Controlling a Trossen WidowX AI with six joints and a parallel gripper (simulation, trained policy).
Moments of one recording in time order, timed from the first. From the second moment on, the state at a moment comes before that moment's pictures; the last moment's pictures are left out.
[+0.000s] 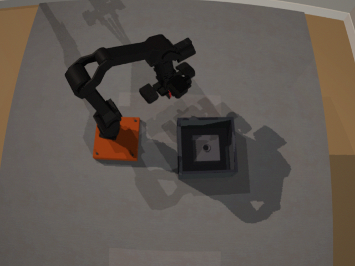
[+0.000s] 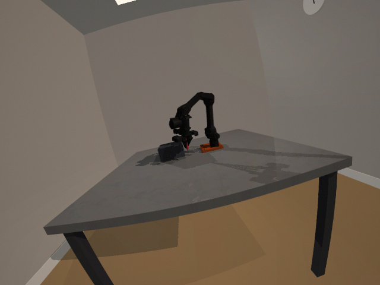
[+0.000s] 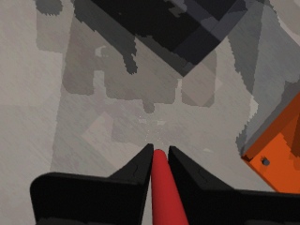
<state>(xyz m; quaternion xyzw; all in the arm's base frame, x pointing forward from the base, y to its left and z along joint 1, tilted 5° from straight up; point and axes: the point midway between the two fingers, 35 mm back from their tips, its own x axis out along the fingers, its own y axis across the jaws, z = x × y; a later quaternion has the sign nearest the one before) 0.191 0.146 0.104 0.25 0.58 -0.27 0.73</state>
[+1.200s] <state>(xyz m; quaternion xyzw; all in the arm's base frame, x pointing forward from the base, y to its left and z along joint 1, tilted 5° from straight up) 0.315 0.033 0.134 0.31 0.46 -0.36 0.75</state>
